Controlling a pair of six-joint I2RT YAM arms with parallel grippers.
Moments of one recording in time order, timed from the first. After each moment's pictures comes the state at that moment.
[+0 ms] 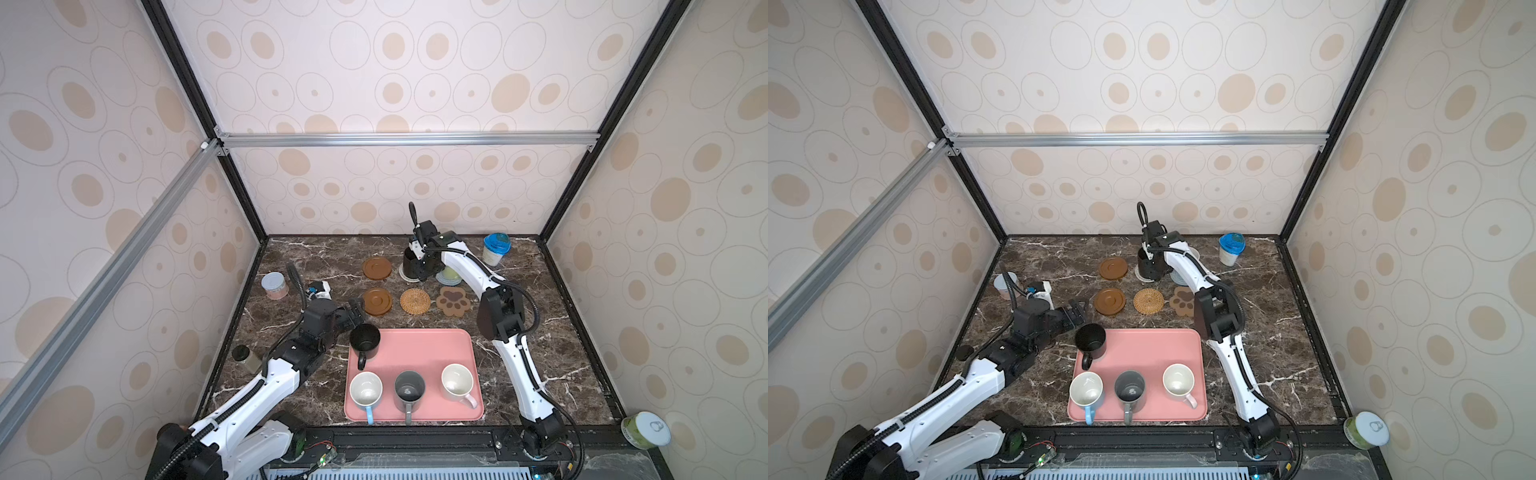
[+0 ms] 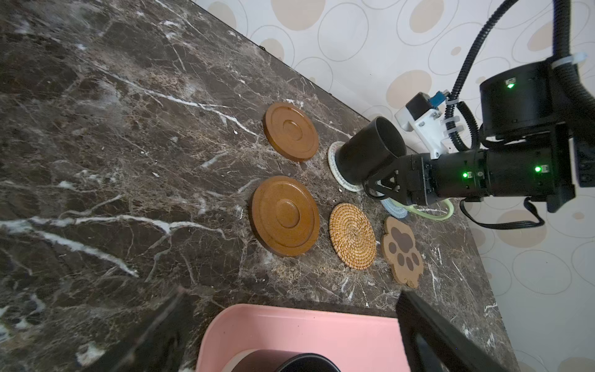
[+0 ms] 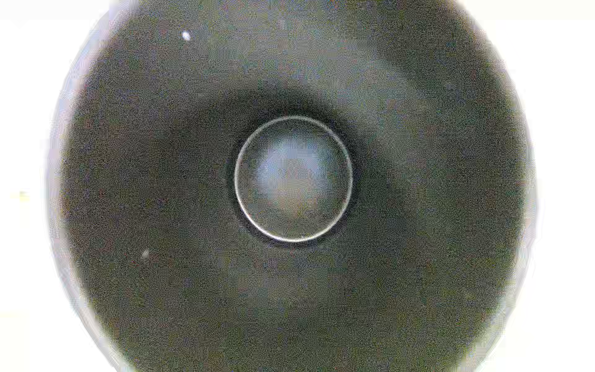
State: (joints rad) left arm -0.45 1.00 0.56 -0.06 -0.15 -0.75; right arm 0.46 2.51 2.39 -1.05 0.01 0.01
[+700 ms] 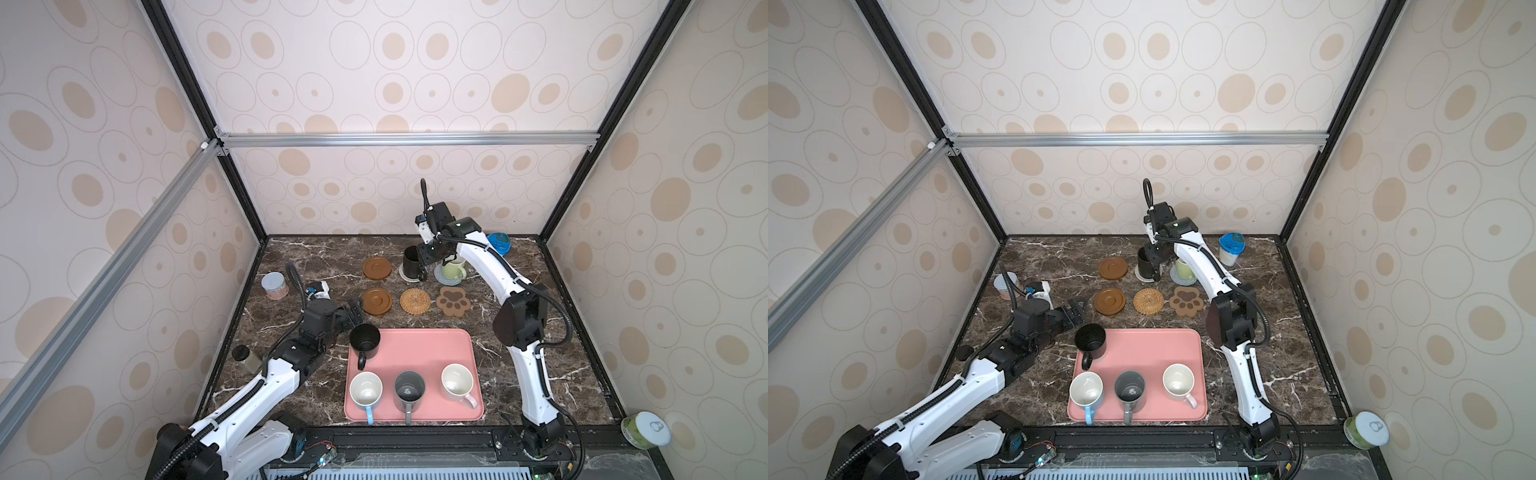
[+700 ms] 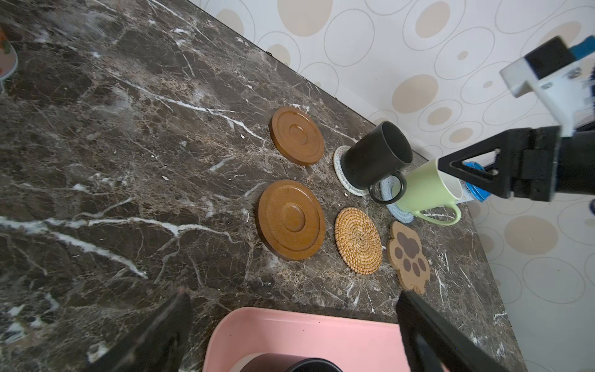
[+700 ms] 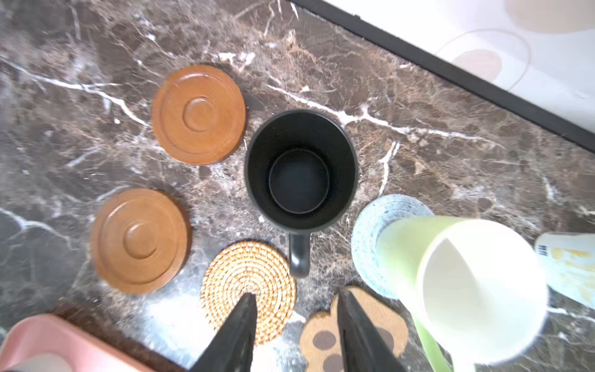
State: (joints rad) left arm -0.45 1.00 0.57 -0.07 -0.18 -0.74; right arm 0.46 2.25 2.30 -1.06 -0.01 0.01
